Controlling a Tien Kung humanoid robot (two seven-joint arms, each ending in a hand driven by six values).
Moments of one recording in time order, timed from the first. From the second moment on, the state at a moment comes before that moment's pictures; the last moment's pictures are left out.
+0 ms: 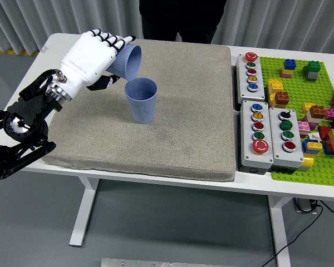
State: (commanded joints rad) left arm -0.82 0.57 -0.48 -1.21 2.27 0.52 0.19; right arm 0.20 -0.10 1.40 0.18 -1.47 -0.01 -0.22
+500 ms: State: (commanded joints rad) left arm -0.78 0.57 -0.51 -1.21 2.25 0.55 0.16; right arm 0.20 -0.10 1.39 0.18 -1.47 -0.01 -0.22
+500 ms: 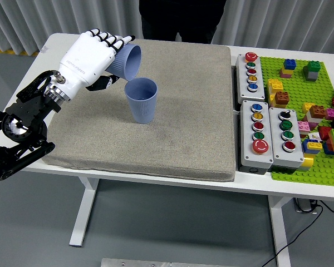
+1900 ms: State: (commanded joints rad) left arm -0.53 0.38 -0.78 -1.17 0.62 0.62 -0.35; right arm 0.19 -0.10 1.39 0.18 -1.48 -0.01 -0.23
